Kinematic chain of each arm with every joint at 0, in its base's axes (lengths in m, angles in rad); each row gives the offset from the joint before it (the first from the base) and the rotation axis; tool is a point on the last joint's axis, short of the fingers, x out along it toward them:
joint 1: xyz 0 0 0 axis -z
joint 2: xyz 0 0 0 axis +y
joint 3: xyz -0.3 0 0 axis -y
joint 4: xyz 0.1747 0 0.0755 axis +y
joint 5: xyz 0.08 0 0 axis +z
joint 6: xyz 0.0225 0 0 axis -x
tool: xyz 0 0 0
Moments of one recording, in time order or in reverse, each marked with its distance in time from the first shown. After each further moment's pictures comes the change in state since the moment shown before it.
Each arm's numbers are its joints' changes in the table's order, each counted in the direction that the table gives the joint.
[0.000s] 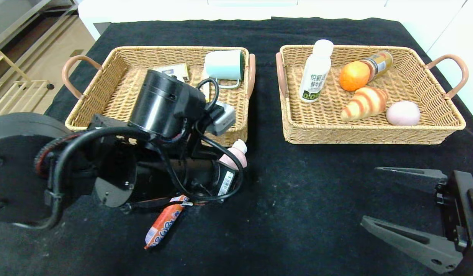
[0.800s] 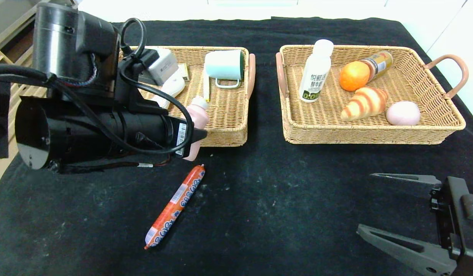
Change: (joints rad) left arm -0.161 -0.099 0.057 -0.029 -0.009 -0.001; right arm -0.019 0.010 -0.013 0.000 -0.002 0.009
